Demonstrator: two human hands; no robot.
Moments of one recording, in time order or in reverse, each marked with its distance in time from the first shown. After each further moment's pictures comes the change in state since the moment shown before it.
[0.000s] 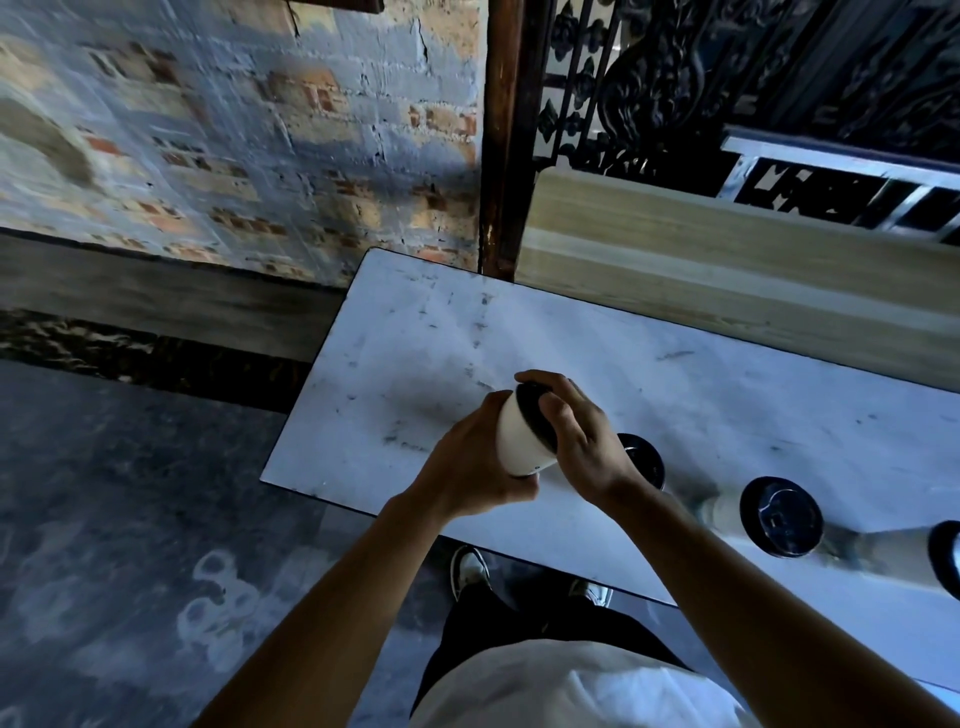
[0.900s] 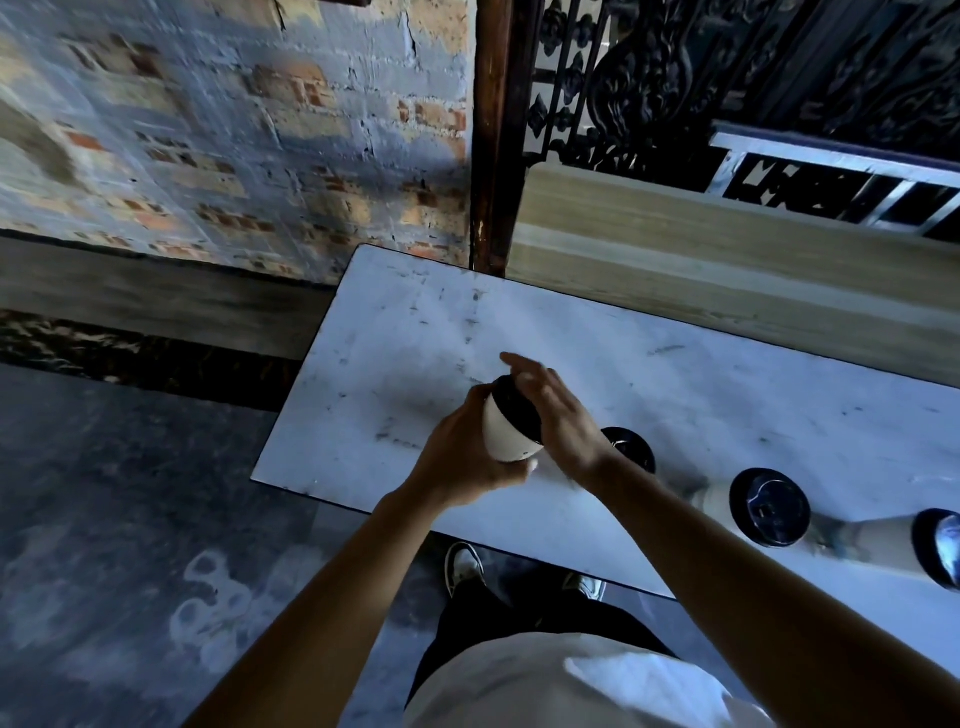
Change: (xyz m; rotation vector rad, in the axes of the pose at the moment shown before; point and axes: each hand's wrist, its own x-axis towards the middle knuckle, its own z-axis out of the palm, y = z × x) left_hand 0.006 -0.008 0.004 -0.075 0.057 -0.034; right_hand 0.015 -0.009 0.007 0.161 -0.052 0.145
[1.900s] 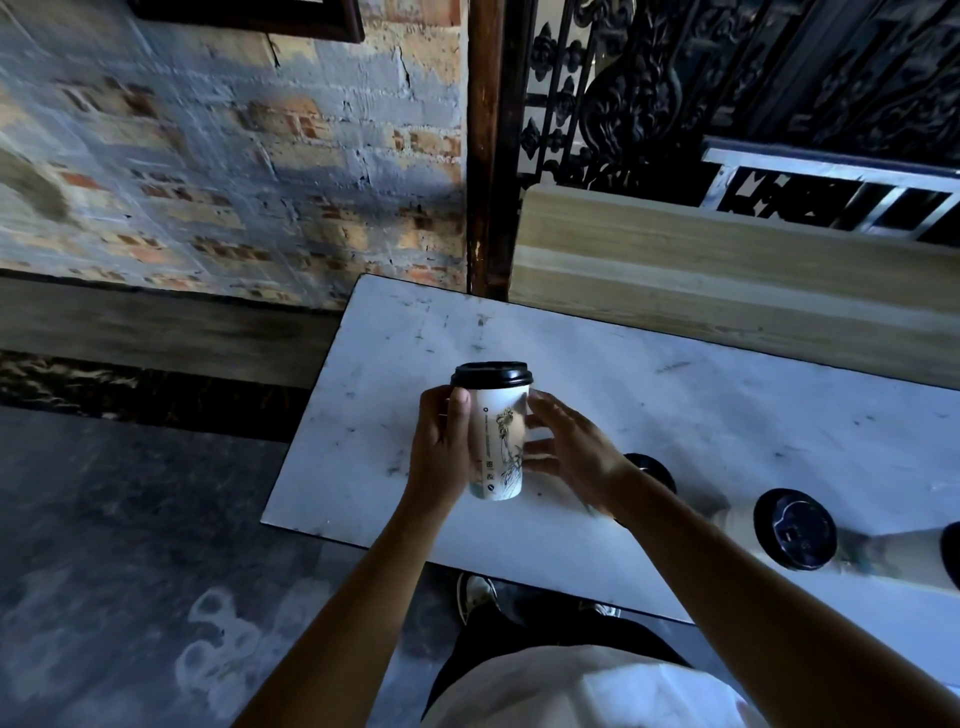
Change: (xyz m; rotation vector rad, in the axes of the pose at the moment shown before) left_hand 0.029 -0.019 -0.018 -0.380 0.375 -0.002; right_hand 0.019 -0.007 0.007 0.317 -0.062 0.289
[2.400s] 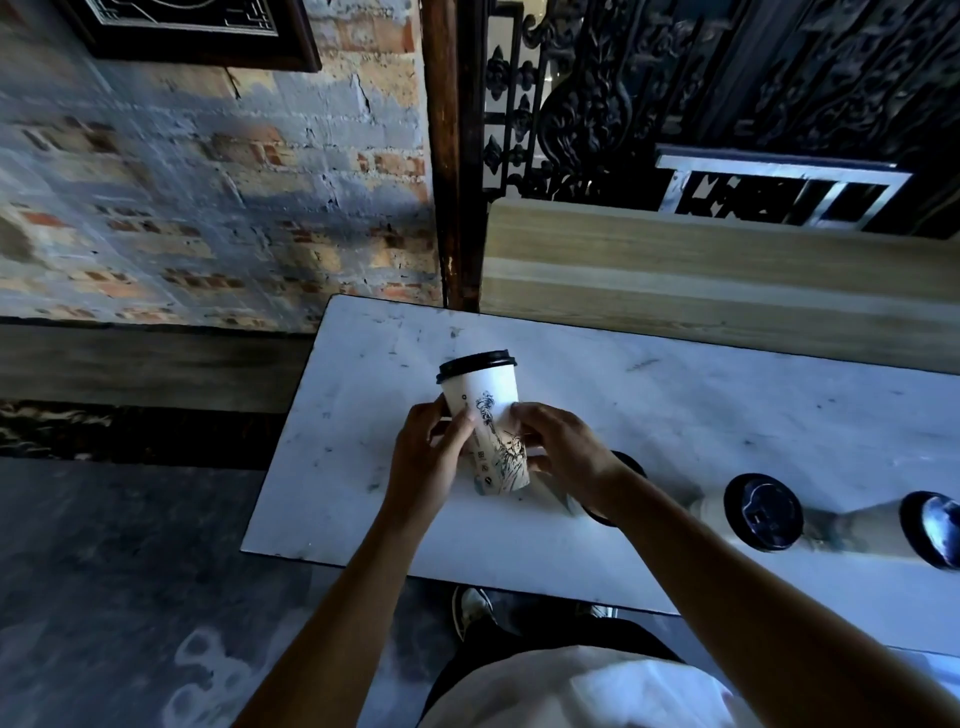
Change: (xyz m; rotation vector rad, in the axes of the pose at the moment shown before) left_hand -0.006 0.025 0.000 0.005 -0.158 -0.032; right_hand -0.016 -0.004 -0.015 0.020 0.052 -0.024
